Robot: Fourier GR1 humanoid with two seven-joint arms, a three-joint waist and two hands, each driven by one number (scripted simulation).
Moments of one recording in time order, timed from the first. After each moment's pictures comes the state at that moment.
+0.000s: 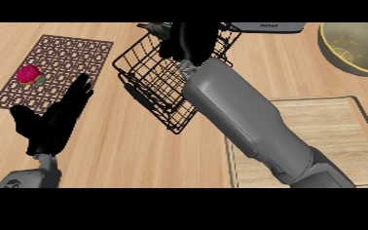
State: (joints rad) left arm -0.08 0.23 0.04 -1.57 0.12 -0.05 0.22; right arm -1.14 -0.01 0.45 -0.96 0.96 -0.47 1.00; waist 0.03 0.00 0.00
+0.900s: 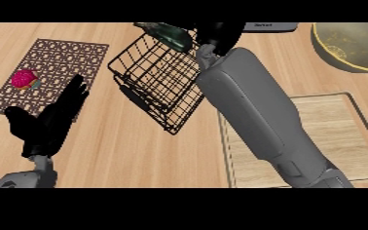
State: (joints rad) left arm -0.07 0.23 0.06 -1.57 0.12 -0.06 0.22; right arm -1.10 -0.01 0.25 -1.13 0.88 -0.85 0.98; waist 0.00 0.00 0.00
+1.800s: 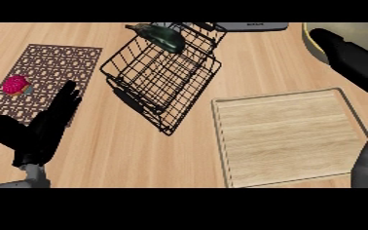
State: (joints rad) left arm -0.01 0.23 0.09 -1.60 0.13 -0.07 0.22; right arm -0.52 -0.27 0.04 -2.07 0.92 -0.68 1.10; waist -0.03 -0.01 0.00
